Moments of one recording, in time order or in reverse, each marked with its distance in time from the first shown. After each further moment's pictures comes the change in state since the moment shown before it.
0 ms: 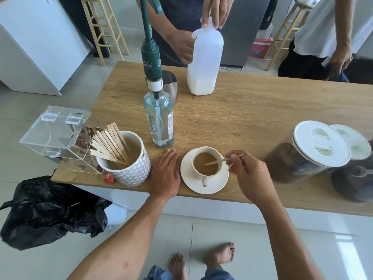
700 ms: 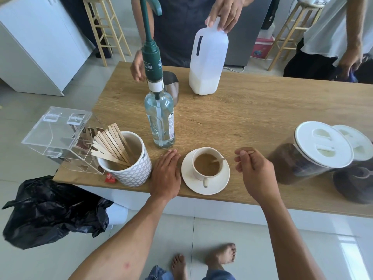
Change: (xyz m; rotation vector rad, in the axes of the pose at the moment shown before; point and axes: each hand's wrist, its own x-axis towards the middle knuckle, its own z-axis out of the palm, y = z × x) left_hand 0.000 -0.002 0.002 -0.005 0.007 0.002; right_hand 0.006 0.002 -0.002 0.062 0.090 0.071
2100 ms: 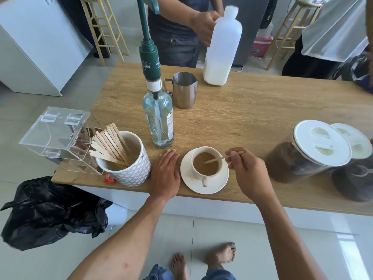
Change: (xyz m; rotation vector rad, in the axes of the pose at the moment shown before) left_hand -0.001 -0.001 0.002 0.001 0.005 -0.004; right_hand -0.001 -0.002 0.007 -0.060 -0.072 -0.065
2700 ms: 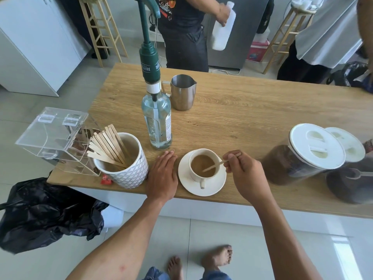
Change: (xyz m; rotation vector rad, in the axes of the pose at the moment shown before) left_hand 0.000 0.001 -0.001 0.004 -0.014 -0.001; right_hand 0.000 -0.005 -0.002 -0.018 -0.020 0.001
